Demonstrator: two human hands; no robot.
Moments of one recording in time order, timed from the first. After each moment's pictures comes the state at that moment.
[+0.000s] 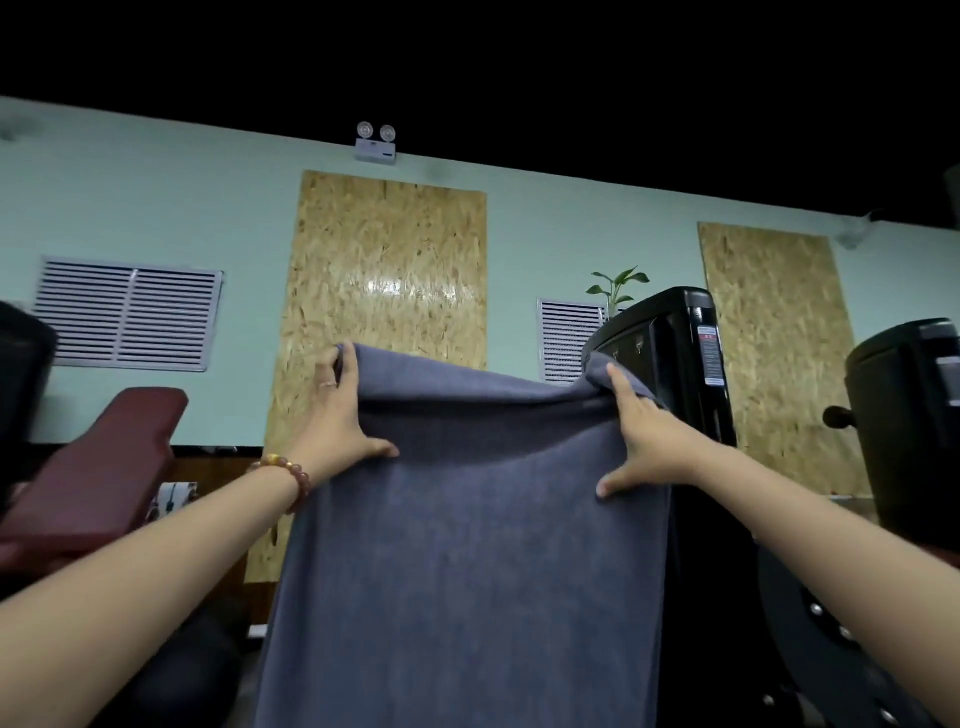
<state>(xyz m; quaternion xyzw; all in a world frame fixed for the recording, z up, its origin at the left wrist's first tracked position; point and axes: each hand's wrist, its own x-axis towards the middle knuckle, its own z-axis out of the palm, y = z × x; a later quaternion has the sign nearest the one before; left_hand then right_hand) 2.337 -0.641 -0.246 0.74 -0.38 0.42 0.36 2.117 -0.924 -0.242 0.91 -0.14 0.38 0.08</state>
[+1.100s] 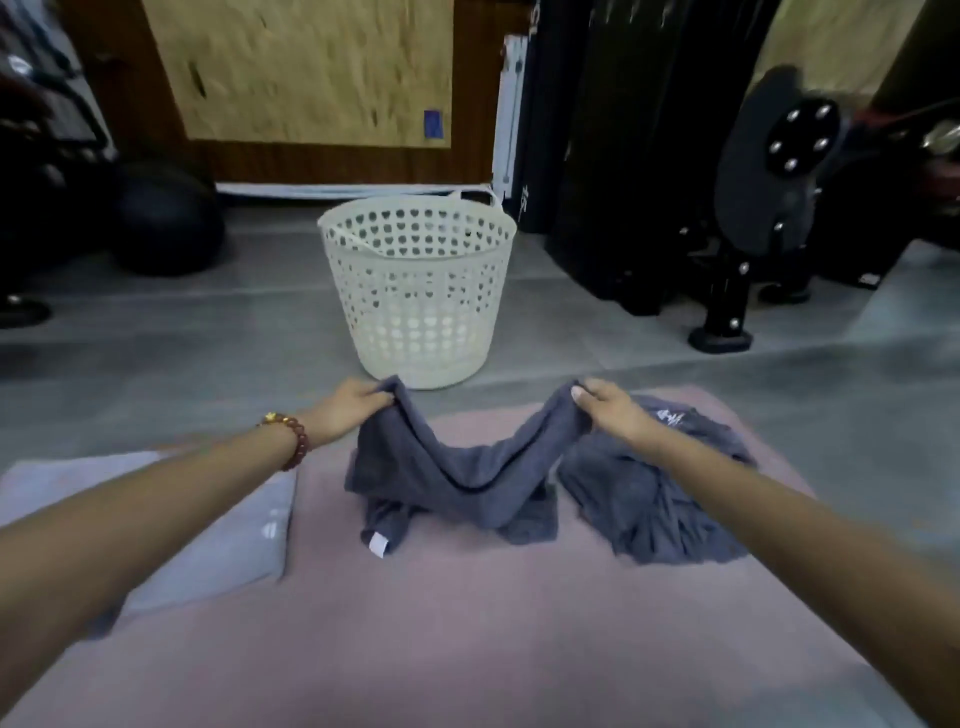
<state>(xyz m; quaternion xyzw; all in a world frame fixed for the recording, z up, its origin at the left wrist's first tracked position) 2.267 -0.621 -0.739 0.83 -0.33 -0.24 0.37 2.046 -0.855 -0.725 0.82 -0.35 0.09 -0.45</state>
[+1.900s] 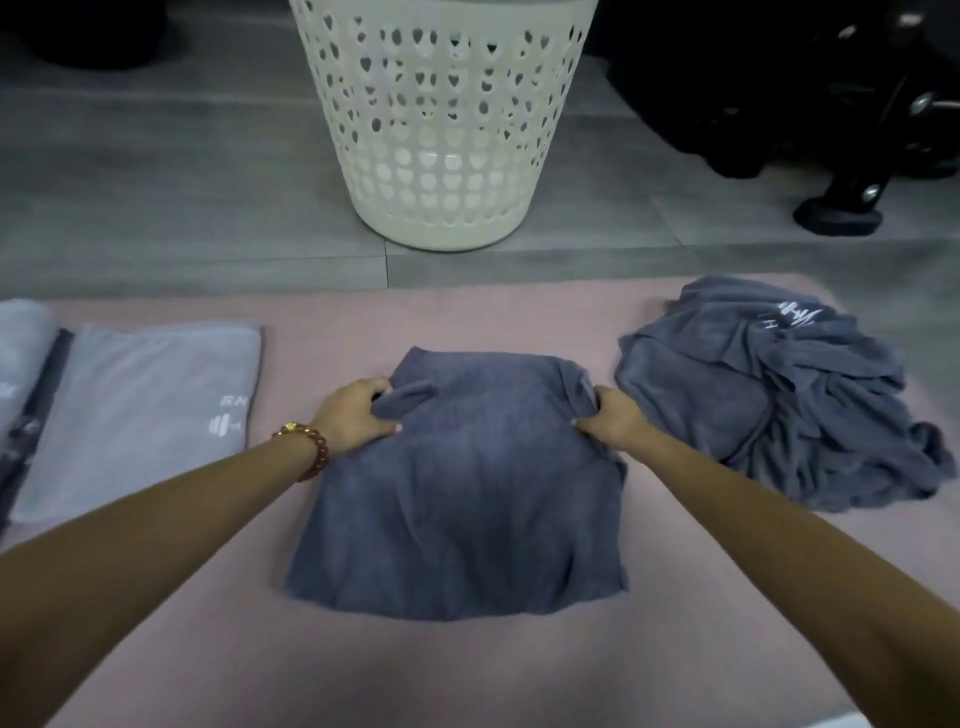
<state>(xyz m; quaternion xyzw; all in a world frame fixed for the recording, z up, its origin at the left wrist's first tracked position) 2.309 -0.637 -0.993 0.85 -0.33 -0.28 0.32 2.112 -0.898 -0.983 0.86 -0.41 -0.09 -0.29</state>
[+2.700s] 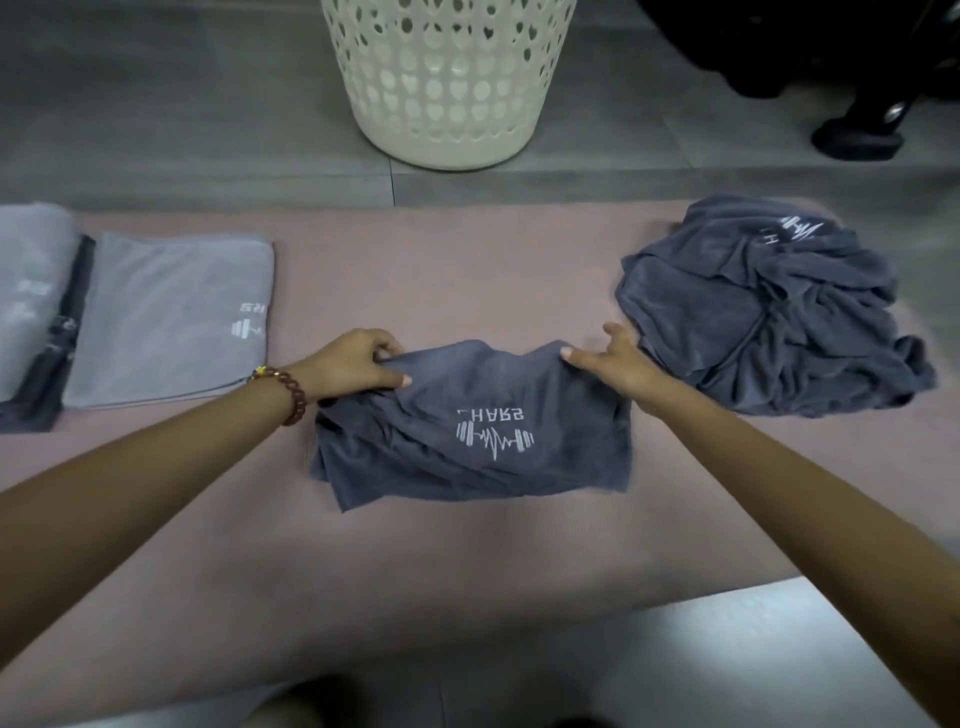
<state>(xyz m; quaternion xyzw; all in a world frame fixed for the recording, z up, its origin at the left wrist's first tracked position) 2.260 -0.592 -0.973 0.82 -0.32 -0.37 0.29 2.058 -0.837 -0.948 0.77 -0.43 -0.04 -0.47</state>
